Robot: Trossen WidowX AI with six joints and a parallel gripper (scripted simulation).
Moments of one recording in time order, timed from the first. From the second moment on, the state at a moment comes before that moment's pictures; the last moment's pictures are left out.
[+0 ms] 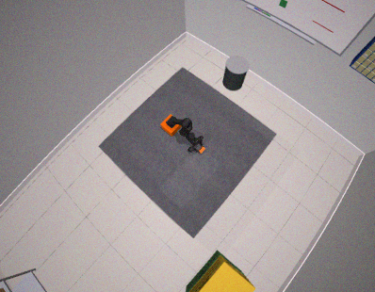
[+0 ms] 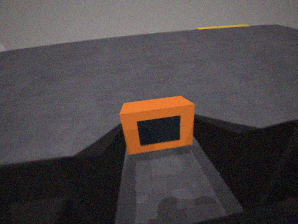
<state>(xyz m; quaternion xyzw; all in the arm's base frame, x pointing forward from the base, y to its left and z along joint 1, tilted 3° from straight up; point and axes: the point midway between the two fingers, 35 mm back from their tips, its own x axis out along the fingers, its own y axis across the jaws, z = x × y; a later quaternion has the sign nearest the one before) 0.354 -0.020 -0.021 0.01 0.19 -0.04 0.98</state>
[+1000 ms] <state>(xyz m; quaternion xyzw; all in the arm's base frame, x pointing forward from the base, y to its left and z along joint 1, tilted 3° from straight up) 0.354 -0.020 -0.021 0.01 0.19 -0.04 0.98</state>
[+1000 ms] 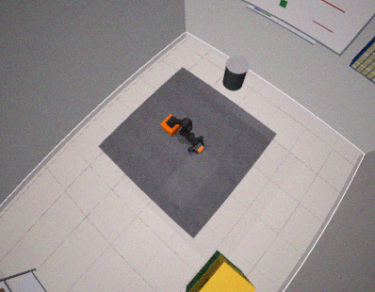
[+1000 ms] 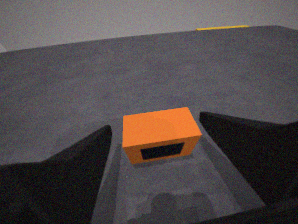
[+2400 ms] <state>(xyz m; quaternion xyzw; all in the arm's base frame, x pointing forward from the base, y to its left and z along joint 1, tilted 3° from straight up) 0.361 -0.020 -0.002 0.00 0.34 -0.03 0.94</state>
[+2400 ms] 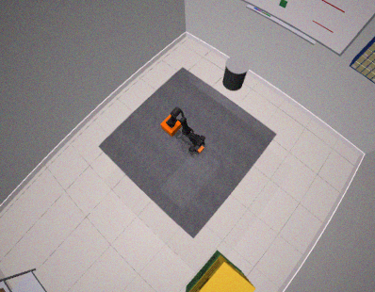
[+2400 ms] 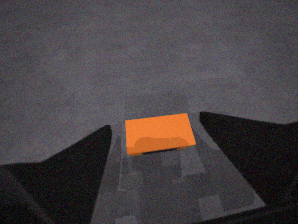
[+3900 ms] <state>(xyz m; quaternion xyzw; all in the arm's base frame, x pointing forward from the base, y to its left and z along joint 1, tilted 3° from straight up) 0.367 -0.021 0.078 0.02 0.65 -0.03 0.76</state>
